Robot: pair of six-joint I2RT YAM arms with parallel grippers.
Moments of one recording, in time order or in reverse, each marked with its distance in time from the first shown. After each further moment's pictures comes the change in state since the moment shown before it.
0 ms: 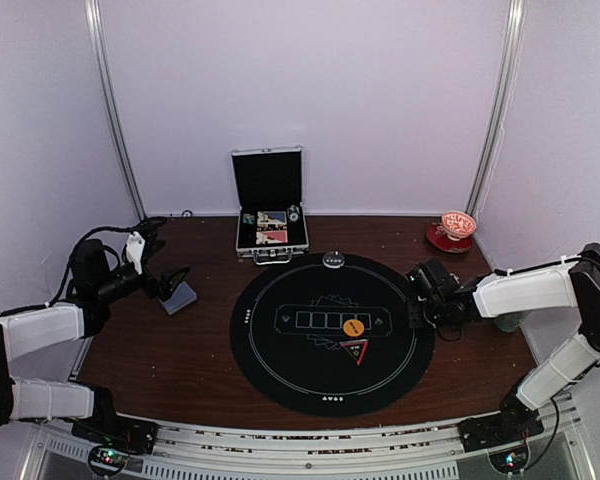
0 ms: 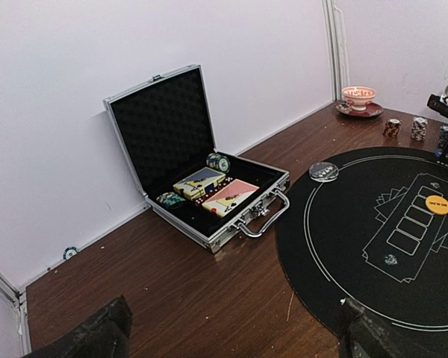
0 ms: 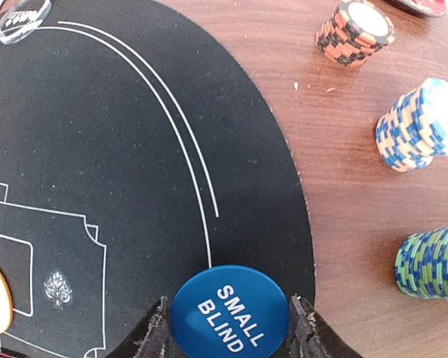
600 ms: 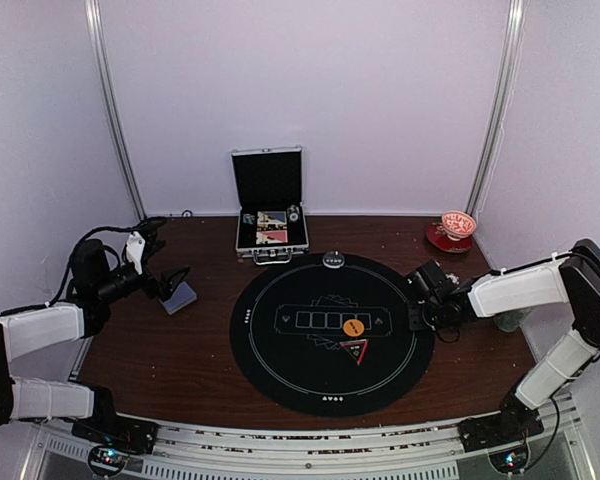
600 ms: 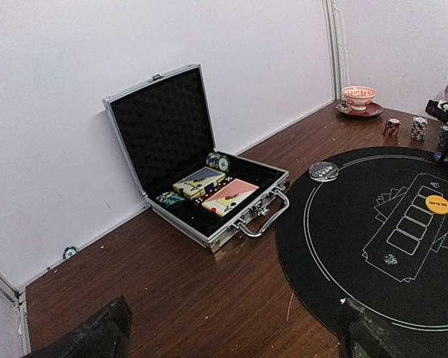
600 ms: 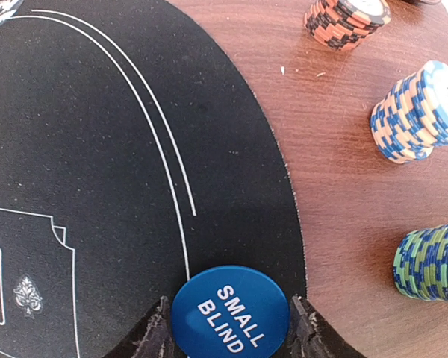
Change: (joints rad) left arm 0.000 0.002 0.000 0.000 0.001 0.000; right arm -0.014 0.049 0.000 0.010 0.026 0.003
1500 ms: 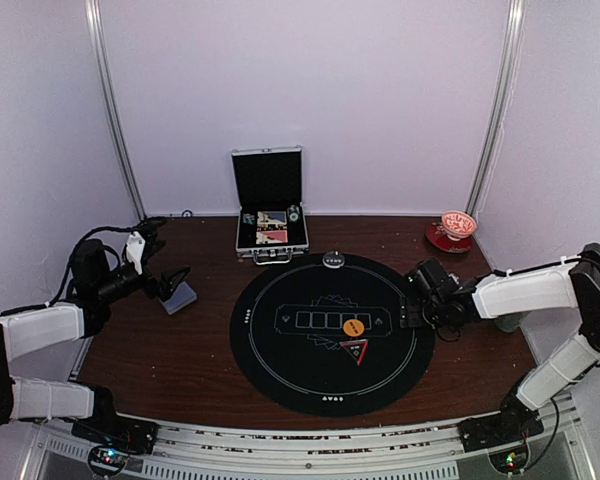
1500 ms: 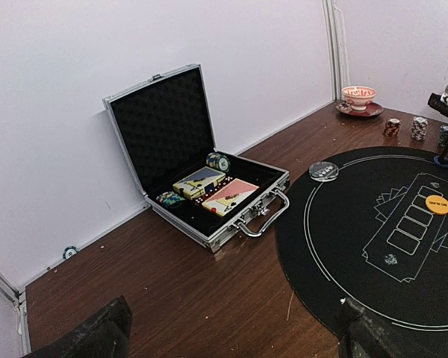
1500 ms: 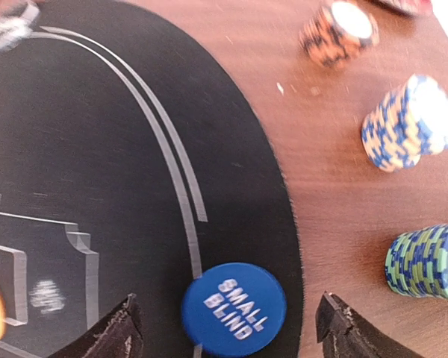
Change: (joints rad) left arm 0.000 0.000 0.000 0.000 -0.001 0.000; right arm 0.028 -0.035 0.000 -0.005 0.027 0.016
